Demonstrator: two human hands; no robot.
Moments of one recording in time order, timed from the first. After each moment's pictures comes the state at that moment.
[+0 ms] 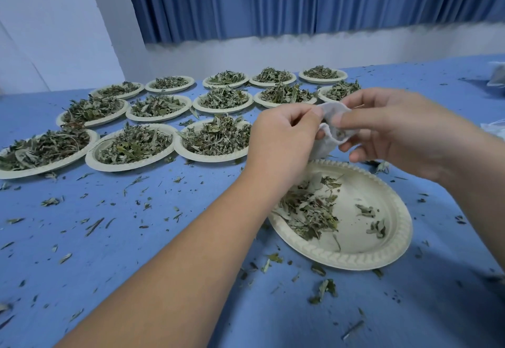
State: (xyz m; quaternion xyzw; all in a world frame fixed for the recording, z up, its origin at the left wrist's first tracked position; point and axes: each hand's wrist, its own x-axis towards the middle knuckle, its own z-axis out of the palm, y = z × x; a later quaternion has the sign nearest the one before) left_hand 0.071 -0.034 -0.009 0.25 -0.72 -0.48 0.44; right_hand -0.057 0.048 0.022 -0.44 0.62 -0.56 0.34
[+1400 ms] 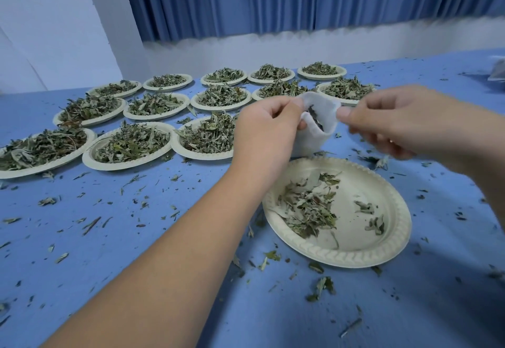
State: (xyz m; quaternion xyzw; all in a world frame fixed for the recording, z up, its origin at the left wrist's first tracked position) left_hand 0.075 -0.045 -0.011 0.28 -0.68 -0.49 0.46; right_hand -0.064 0.064 0.029 -0.48 0.76 -0.38 0.19
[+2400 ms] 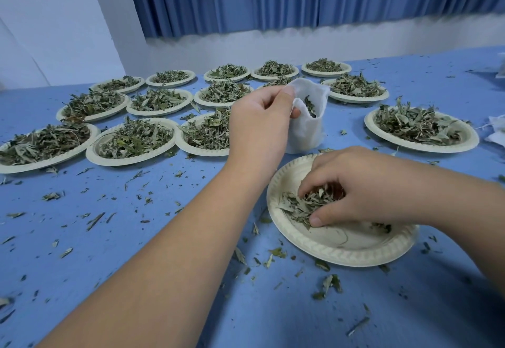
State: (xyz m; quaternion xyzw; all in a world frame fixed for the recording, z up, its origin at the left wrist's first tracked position) left_hand 0.080 -0.051 -0.008 0.30 -0.65 -0.50 0.49; right_hand -0.028 0.054 -0.011 -0.72 0.68 -0.06 0.11
